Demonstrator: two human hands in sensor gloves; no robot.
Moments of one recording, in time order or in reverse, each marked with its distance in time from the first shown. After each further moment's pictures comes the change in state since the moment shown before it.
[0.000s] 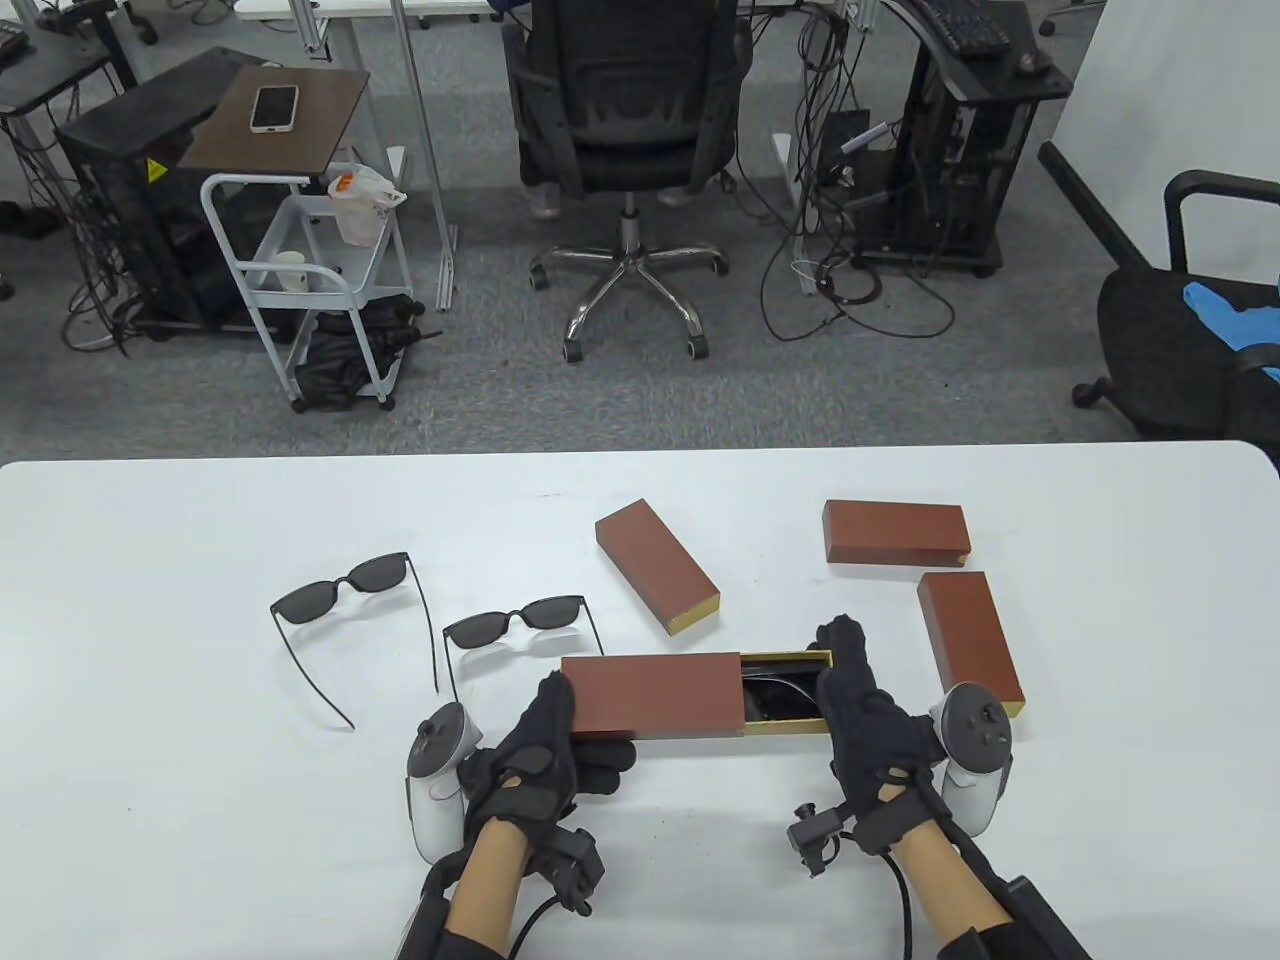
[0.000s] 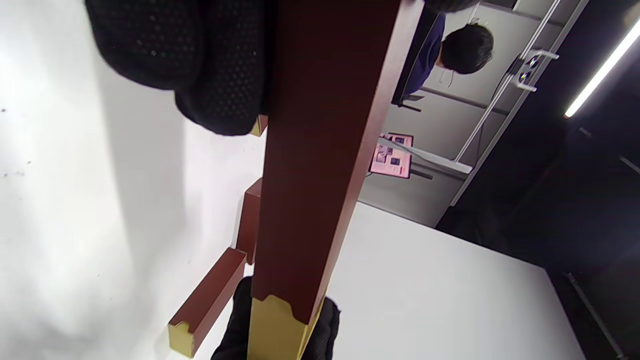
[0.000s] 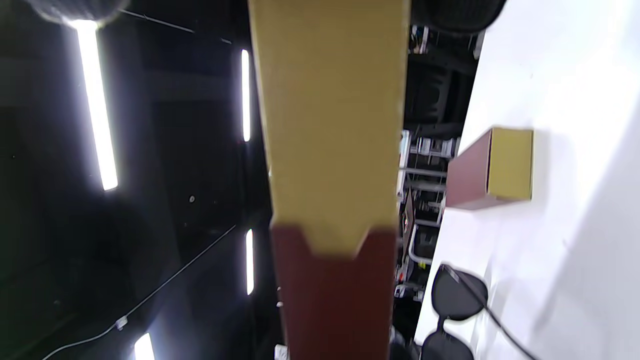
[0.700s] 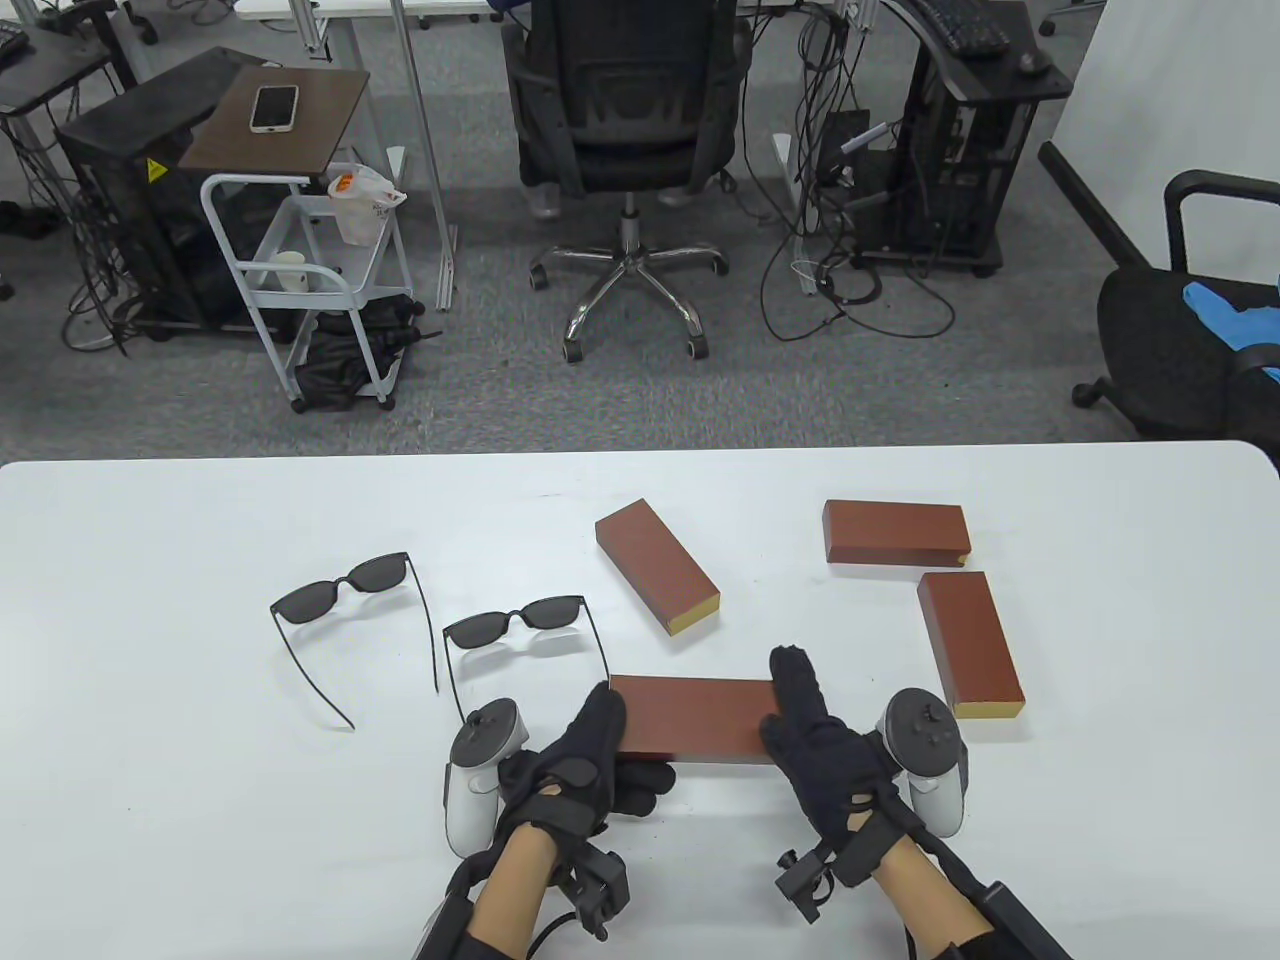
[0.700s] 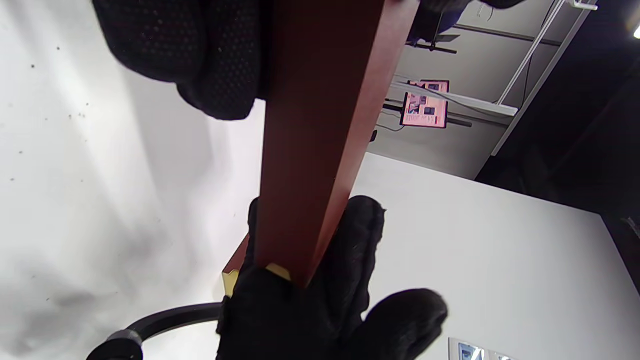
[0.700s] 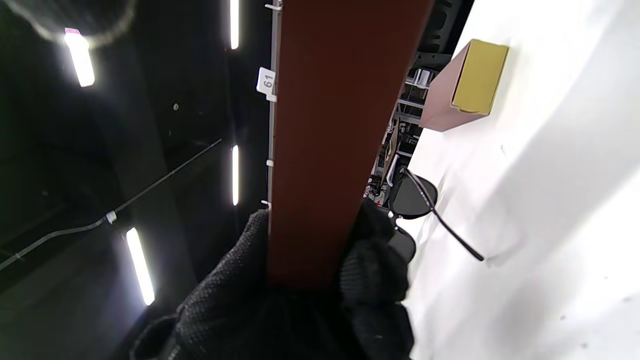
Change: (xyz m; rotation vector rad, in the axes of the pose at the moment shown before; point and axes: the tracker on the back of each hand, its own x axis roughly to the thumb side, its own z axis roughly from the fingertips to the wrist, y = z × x) left_hand -0.005 -0.021 -0.006 -0.096 0.070 -0.084; right_hand -0.006 0.030 0.006 0.225 -0.002 0.192
